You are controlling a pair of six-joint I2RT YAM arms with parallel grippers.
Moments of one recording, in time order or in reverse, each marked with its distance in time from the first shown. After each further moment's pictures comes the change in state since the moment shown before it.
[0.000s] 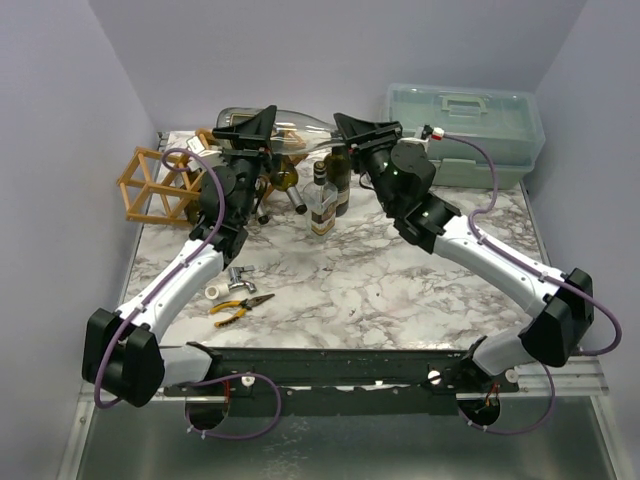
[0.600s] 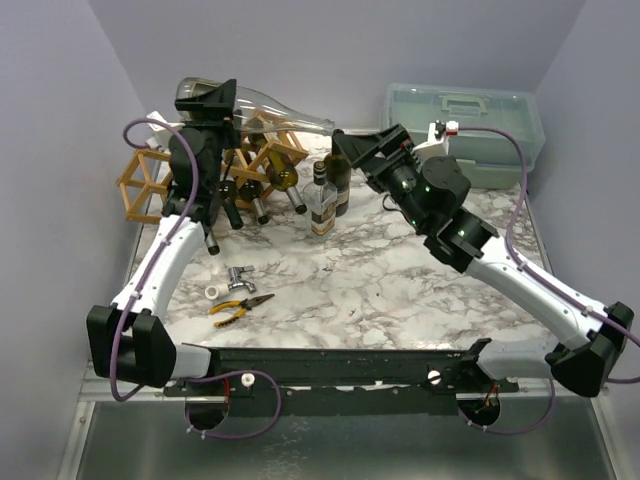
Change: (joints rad) left arm 0.157 0.074 0.160 -0.148 0.031 0.057; right arm 0.008 -0.181 -0.084 -0.104 -0.142 -0.332
